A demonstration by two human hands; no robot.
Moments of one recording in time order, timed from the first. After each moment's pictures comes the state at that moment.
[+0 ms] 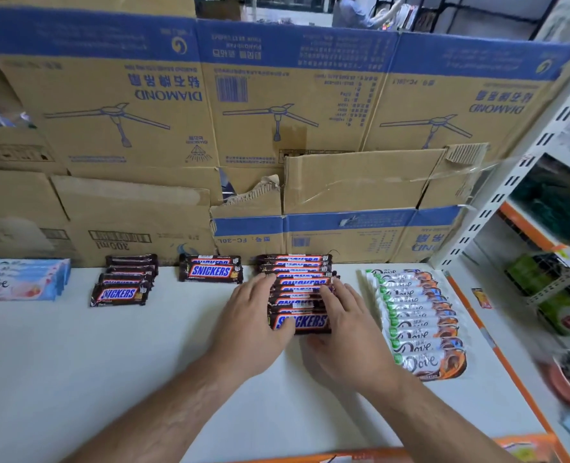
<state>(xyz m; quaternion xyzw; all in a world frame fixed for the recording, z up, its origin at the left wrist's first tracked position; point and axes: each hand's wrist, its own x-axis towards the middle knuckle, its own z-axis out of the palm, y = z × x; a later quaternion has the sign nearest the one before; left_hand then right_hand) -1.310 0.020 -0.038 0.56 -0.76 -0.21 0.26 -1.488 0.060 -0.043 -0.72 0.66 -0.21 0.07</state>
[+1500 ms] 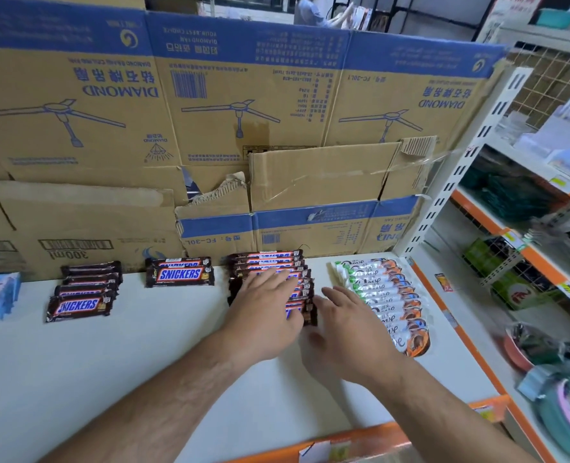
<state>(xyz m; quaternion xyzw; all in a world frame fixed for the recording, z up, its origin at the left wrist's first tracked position) -1.356 0.014 -0.011 0.46 -0.87 -0.14 0.10 -1.515 0.077 -0.027 -0.72 0.69 -0.08 0.02</state>
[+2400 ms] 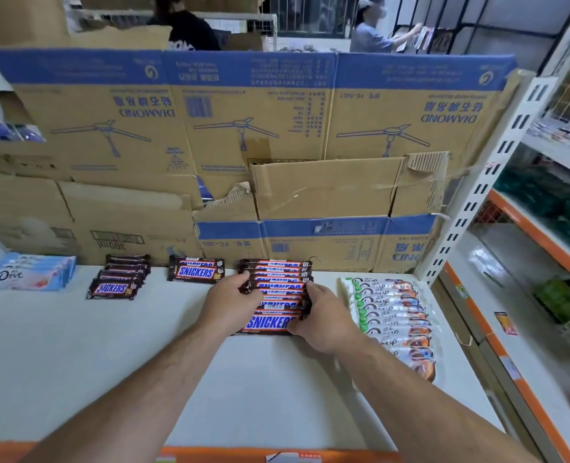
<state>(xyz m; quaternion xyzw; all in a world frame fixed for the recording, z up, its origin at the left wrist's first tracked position) -1.346 0.001 -0.017 0.71 -0.56 -0.35 0.25 -1.520 0.027 -0.025 -0.65 0.67 -0.20 0.31</state>
